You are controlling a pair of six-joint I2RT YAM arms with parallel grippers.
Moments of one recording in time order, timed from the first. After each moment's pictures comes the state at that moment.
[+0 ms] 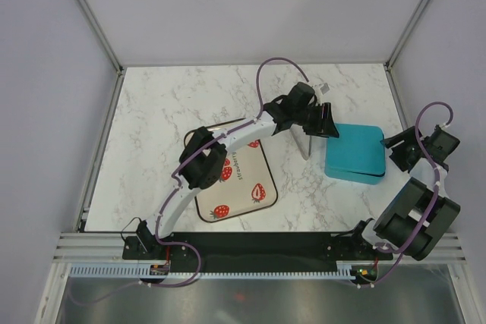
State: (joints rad) left arm -0.88 2.41 2.11 -0.23 0.45 -0.71; right arm -0.70 1.31 0.69 -0.18 -0.42 0.48
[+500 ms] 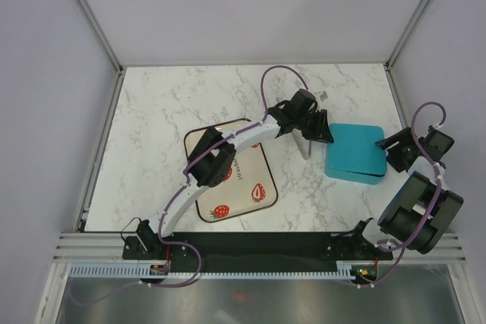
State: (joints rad) left arm -0.88 2.54 2.19 -0.27 0.43 -0.69; right arm -0.68 1.37 0.69 -0.15 -0.43 0.47
